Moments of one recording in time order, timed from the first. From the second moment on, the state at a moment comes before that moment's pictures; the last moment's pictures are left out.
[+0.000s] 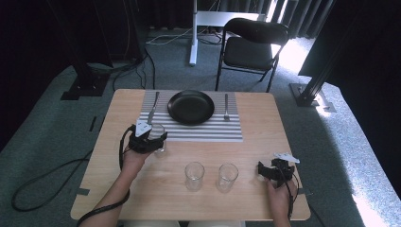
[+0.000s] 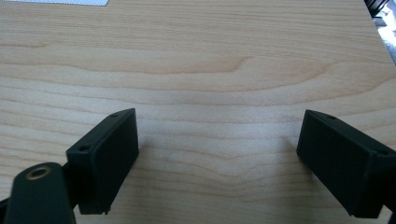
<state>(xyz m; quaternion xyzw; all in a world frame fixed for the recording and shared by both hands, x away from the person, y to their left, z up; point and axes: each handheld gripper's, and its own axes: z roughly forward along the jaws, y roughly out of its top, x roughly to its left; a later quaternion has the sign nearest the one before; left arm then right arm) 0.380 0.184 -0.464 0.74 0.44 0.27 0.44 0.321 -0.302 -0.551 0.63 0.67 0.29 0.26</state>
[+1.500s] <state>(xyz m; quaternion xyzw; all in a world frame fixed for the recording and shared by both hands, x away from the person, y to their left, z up) 0.483 0.174 -0.469 0.73 0.49 0.27 0.39 0.321 -0.302 -0.551 0.63 0.67 0.29 0.26</state>
